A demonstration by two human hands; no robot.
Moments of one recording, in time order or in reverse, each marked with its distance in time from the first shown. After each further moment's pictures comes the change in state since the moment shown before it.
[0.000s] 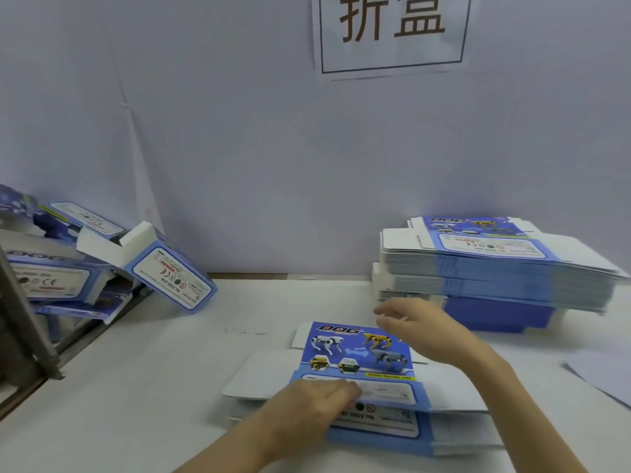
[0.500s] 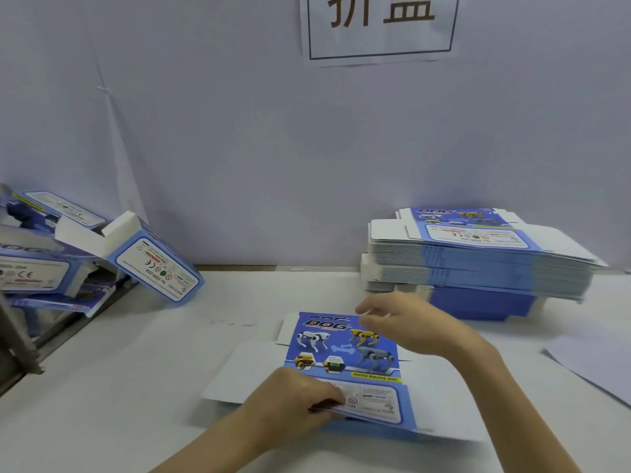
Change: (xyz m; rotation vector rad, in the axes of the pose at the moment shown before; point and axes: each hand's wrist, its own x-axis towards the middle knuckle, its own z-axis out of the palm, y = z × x) left_hand 0.006 -0.001 -0.006 -0.263 -0.024 -0.119; right_hand -0.011 -0.014 -0.005 -0.051 -0.116 0.004
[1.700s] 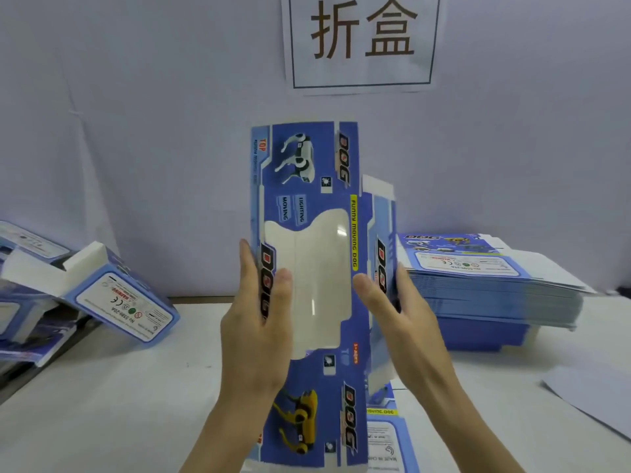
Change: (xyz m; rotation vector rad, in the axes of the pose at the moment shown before) left_hand 0.074 0.019 -0.076 -0.564 0.934 -0.659; right_hand -0.008 -0.037 0.007 0.735 0.648 -0.158
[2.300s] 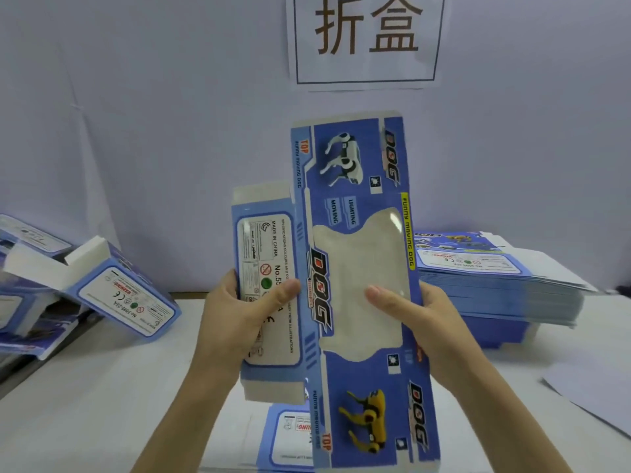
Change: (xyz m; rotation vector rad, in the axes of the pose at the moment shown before) left_hand 0.031 -0.023 -0.028 -0.265 -0.133 -0.278; right_hand 0.013 0.003 -0.027 0.255 -0.216 0.122
